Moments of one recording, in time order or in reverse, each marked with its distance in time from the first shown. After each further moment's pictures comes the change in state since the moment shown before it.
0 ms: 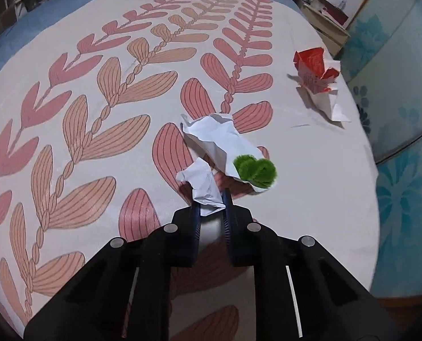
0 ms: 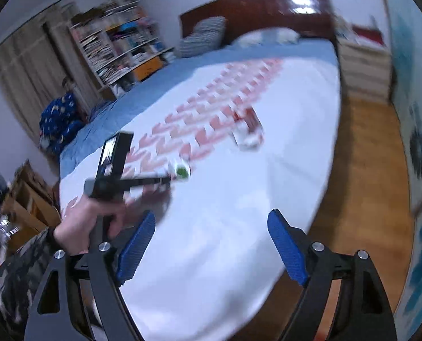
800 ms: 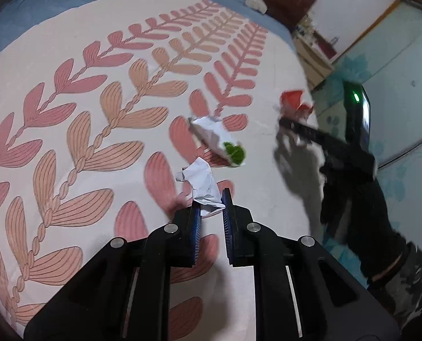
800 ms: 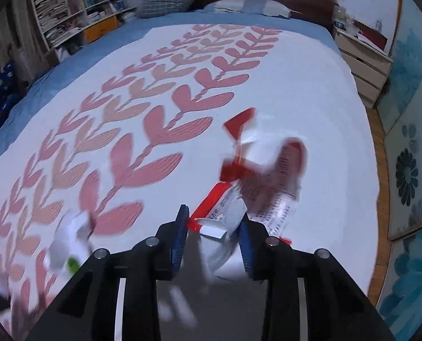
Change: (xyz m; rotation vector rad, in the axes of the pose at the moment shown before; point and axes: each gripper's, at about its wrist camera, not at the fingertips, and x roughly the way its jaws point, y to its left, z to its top) left arm -0.077 0.022 -0.029 -0.138 -0.072 -0.171; right arm 0.250 -0.022 0.100 -0.028 0.173 -0.250
